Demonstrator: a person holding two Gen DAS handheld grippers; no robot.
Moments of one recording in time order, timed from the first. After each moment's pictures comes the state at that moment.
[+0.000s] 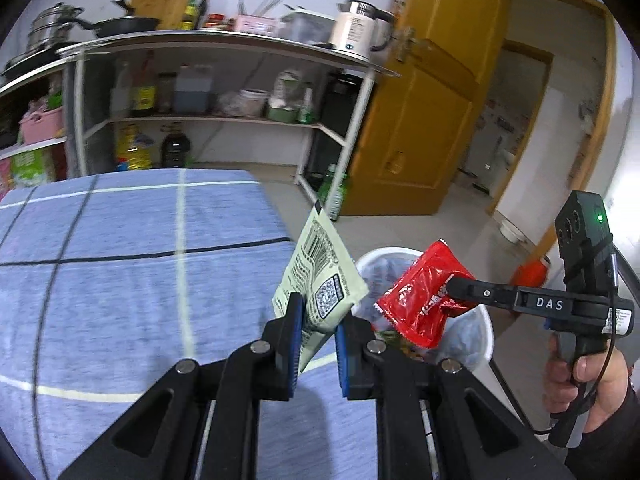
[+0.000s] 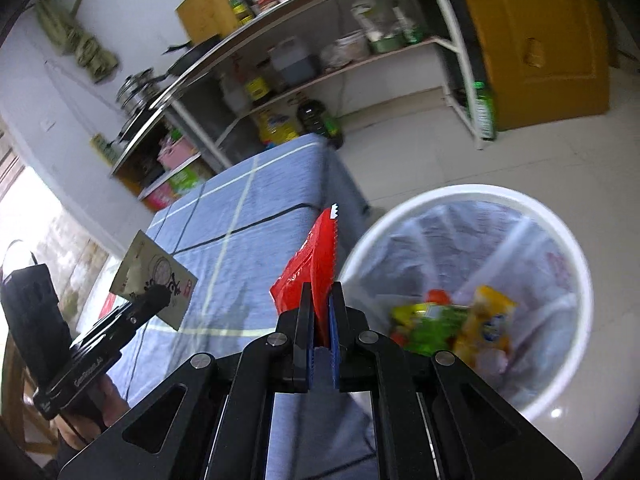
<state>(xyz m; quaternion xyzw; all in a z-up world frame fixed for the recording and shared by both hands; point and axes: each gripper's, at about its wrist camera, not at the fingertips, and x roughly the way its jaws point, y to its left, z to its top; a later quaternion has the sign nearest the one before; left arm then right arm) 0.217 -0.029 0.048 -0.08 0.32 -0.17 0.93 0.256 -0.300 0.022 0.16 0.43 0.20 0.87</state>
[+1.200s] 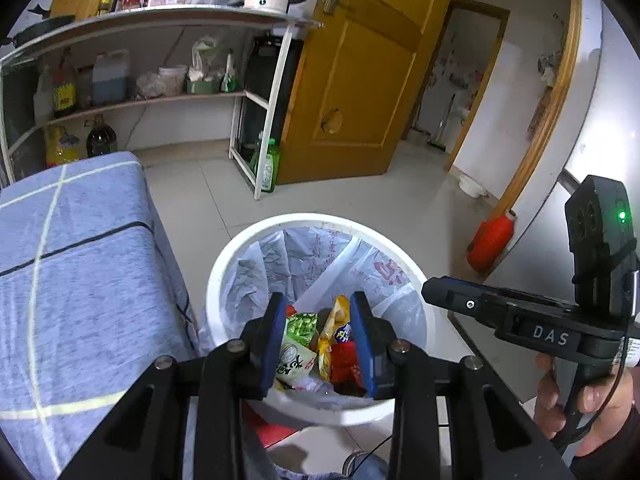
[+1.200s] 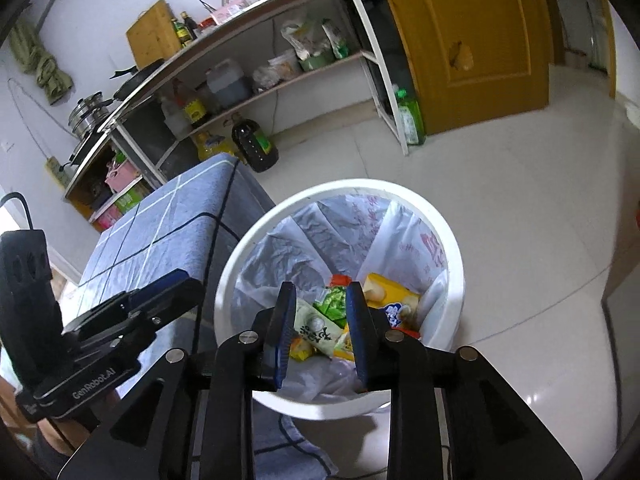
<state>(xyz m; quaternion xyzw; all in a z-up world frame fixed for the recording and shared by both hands) 0.234 -0.146 0.028 -0.04 0.35 -0.25 0.90 0.221 -0.364 0.009 0.14 0.41 0.11 0.90</state>
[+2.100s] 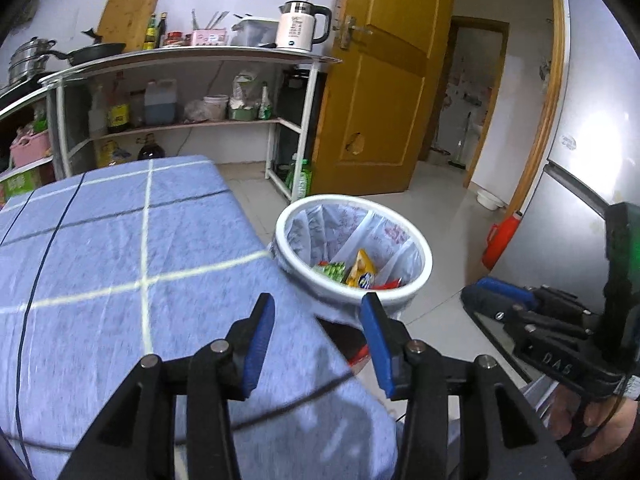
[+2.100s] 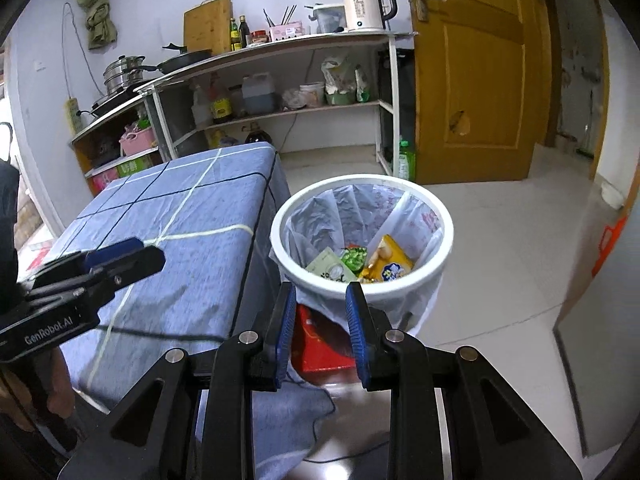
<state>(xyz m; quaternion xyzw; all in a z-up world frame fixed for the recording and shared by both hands) 0.091 -0.075 0.033 -0.03 0.31 -0.19 0.93 0.055 -0.294 0.020 0.02 0.33 0.08 0.94</state>
